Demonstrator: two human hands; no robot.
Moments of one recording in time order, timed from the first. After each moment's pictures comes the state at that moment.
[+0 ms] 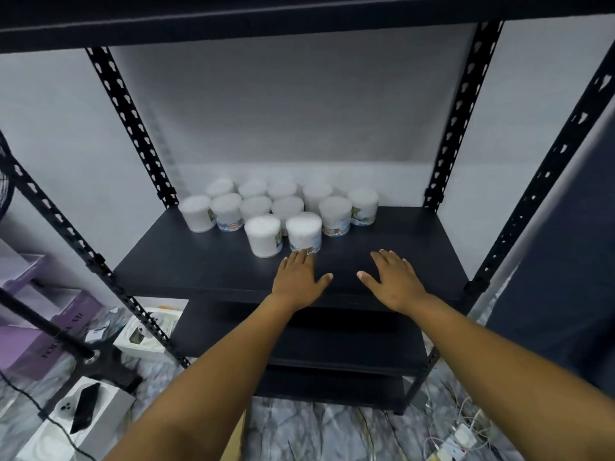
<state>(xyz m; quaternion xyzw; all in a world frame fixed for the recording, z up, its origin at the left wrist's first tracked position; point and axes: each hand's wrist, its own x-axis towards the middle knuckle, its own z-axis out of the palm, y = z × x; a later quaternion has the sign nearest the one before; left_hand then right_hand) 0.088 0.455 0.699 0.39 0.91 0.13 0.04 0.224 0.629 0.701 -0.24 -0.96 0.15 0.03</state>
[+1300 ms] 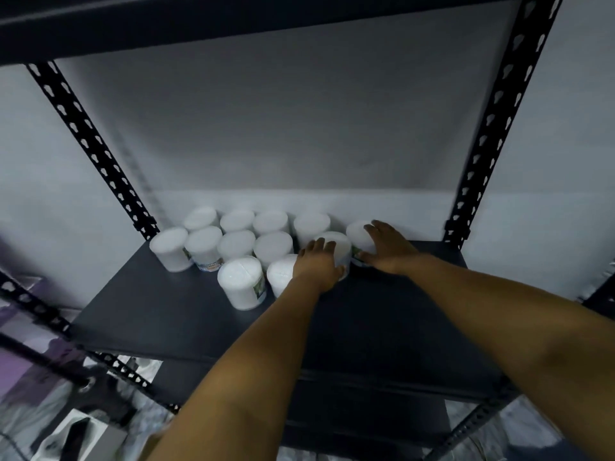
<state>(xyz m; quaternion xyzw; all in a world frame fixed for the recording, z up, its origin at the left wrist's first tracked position) -0.022 0.621 0.714 0.39 0.92 0.08 0.02 0.060 0.789 0.723 -0.17 -0.97 0.17 0.01</state>
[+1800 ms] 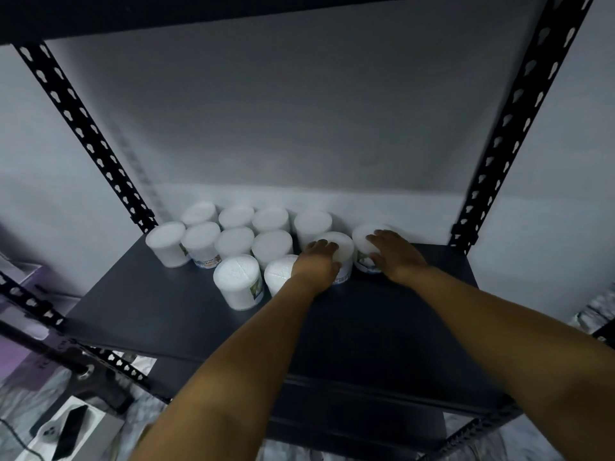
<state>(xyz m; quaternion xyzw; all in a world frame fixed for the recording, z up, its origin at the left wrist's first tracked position) -0.038 0.628 0.702 0.40 0.90 0.16 0.04 0.056 0.802 0.705 -0.16 -0.98 0.15 0.01</state>
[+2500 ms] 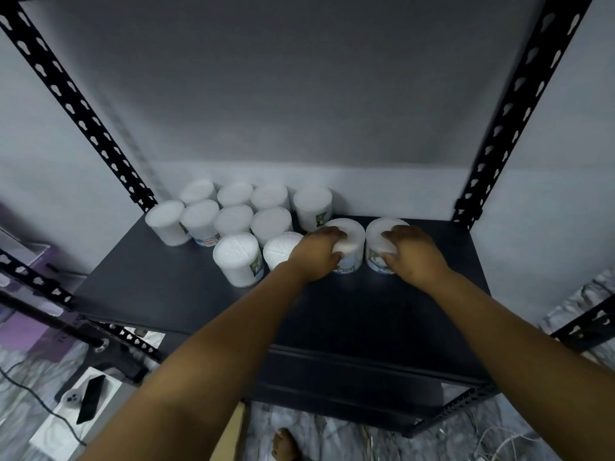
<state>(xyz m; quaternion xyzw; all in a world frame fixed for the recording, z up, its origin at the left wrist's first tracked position) -0.025 0.613 0.704 0.46 0.87 0.17 0.07 0.109 0.785 0.706 -0.17 -0.98 0.09 0.06</state>
